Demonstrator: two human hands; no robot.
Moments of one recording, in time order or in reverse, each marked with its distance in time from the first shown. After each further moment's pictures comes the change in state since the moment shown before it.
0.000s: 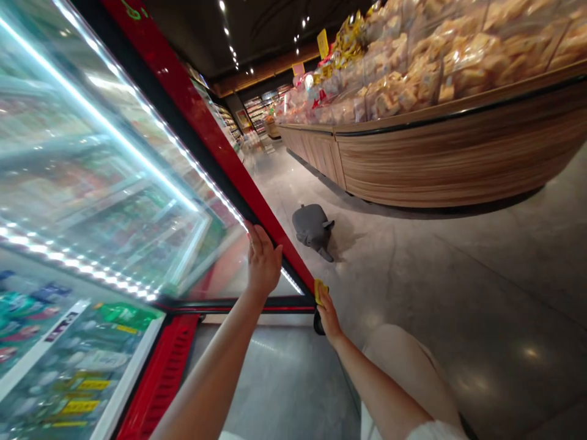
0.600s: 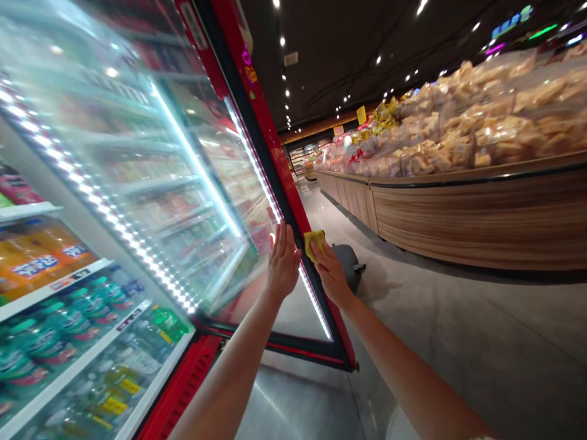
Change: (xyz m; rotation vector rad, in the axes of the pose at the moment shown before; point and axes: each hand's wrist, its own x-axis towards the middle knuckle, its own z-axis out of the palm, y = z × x) left_hand 0.063 -0.019 -0.041 0.107 0.164 0.153; right_hand 0.148 -0.259 0.064 -0.017 -0.284 -0.740
